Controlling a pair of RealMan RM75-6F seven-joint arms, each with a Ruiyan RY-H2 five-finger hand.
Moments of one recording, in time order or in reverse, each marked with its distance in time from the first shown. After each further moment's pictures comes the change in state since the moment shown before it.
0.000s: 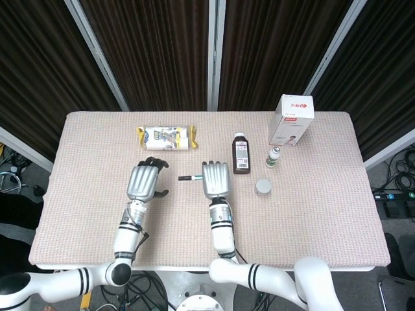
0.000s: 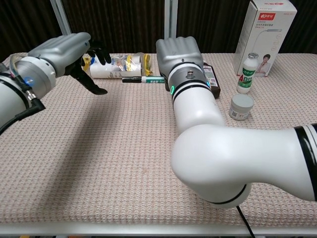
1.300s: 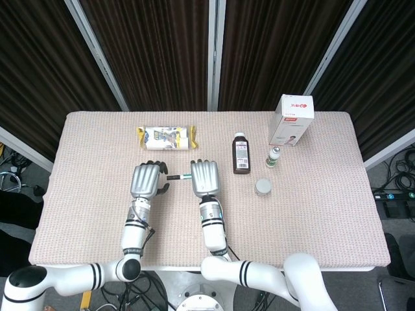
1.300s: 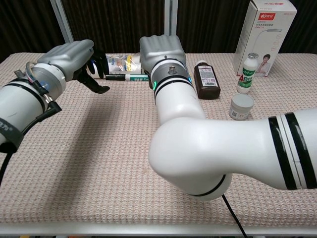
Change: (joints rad) left arm -0.070 -0.056 0.020 0.100 -0.099 0.040 -0.033; right arm 0.159 -0.024 -0.012 0.089 0.102 -0.009 0.084
